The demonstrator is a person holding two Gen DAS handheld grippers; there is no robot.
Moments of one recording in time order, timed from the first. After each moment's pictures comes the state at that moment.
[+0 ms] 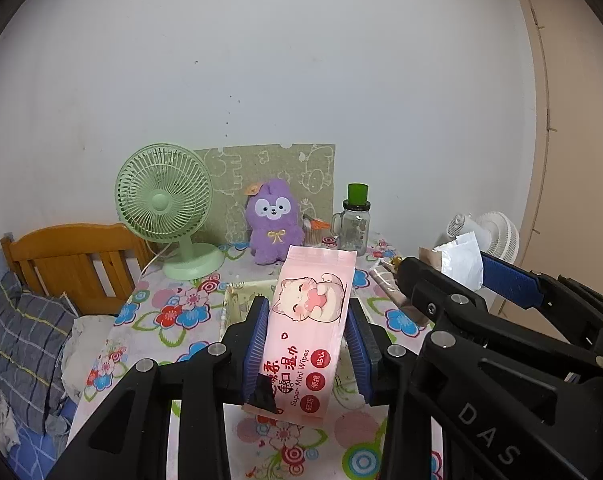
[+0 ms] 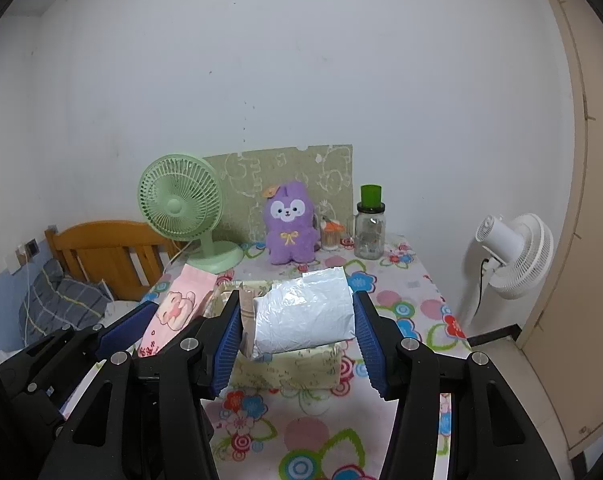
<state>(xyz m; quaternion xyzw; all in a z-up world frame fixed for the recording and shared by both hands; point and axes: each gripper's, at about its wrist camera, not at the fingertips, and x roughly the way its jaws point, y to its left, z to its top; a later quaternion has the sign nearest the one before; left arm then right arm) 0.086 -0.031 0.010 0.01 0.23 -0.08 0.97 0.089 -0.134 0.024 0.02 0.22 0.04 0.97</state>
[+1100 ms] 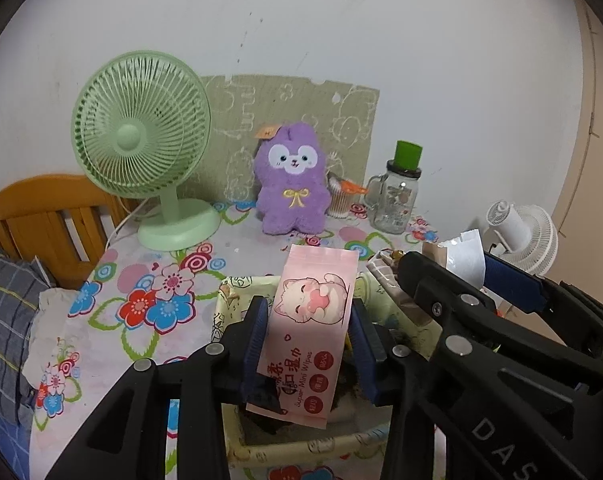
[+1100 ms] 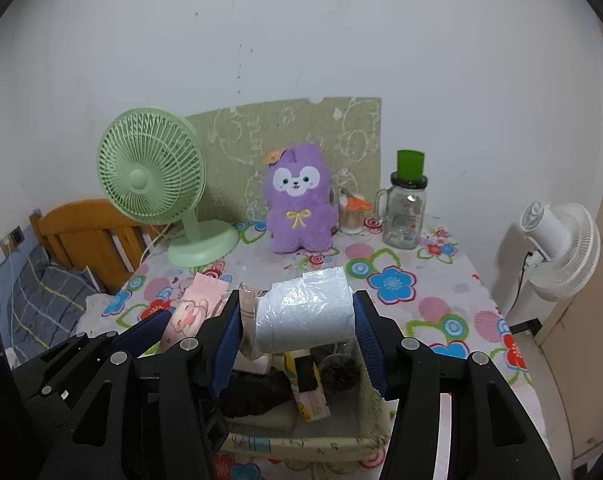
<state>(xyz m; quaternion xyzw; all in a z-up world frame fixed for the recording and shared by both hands) 0.237 -0.006 -0.058 -0.03 0.31 -0.08 0.95 0.246 -0.107 -0.040 0.01 0.29 0.05 0.96</state>
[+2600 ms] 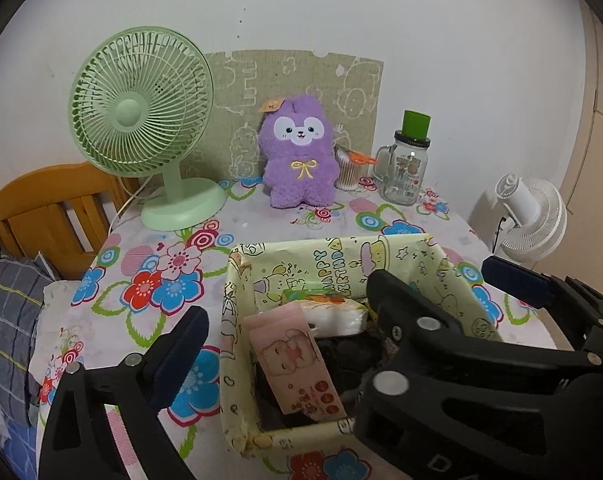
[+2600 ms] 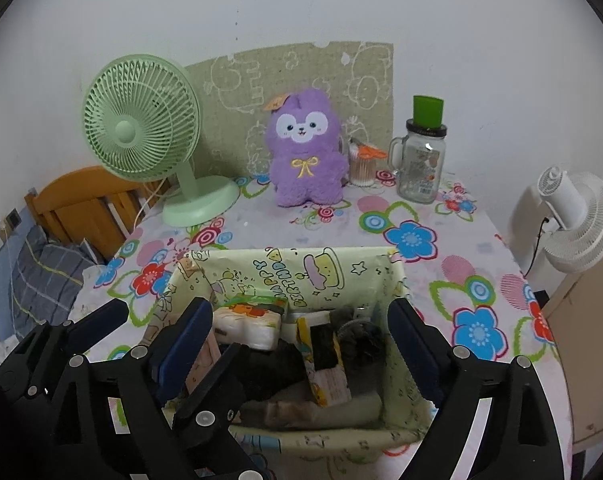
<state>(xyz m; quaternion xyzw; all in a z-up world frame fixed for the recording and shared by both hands) 0.232 0.000 -0.075 -0.01 0.34 -0.07 0.94 0.258 -0.100 -0.070 0.02 0.35 0.06 0.94</state>
